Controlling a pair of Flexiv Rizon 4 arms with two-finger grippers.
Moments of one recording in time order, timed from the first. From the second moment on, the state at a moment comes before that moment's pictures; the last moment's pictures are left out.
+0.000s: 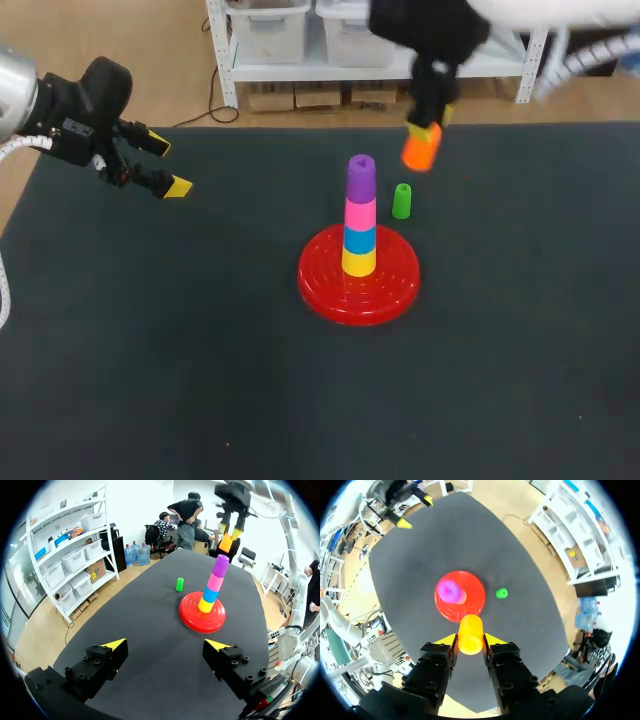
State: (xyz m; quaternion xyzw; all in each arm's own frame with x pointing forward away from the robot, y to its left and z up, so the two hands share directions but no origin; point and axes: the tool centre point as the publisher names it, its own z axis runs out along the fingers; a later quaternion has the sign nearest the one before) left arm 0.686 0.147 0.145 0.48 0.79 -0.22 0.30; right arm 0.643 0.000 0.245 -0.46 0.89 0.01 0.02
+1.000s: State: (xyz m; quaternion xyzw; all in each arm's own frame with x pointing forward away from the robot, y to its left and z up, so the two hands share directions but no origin) left arm 0.686 0.147 0.145 0.48 0.79 -0.22 0.30; right arm 0.644 0.061 0.235 -0.49 0.87 -0.03 -0.06
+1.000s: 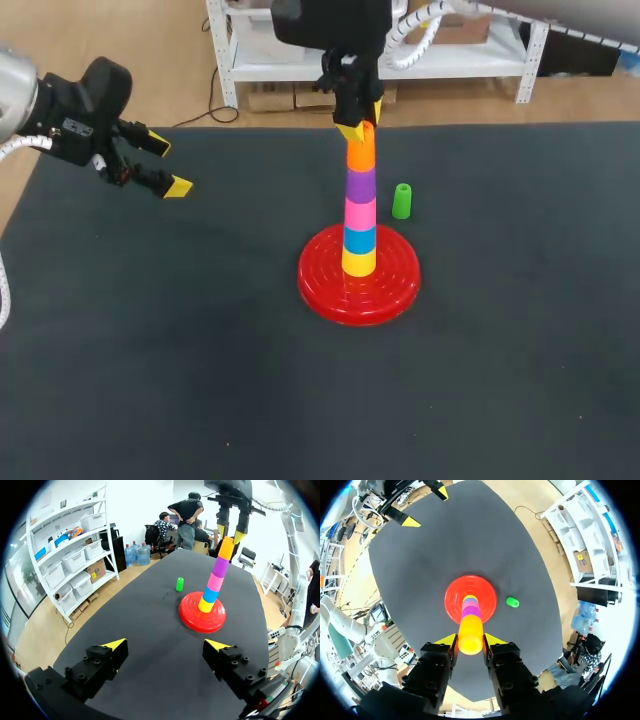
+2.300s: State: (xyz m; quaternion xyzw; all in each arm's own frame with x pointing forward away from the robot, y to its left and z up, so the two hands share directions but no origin) left arm 0.686 0.146 0.145 0.48 0.79 -0.22 0.30; right arm 0.709 0.003 0.229 -0.35 0.93 0.05 -0.02
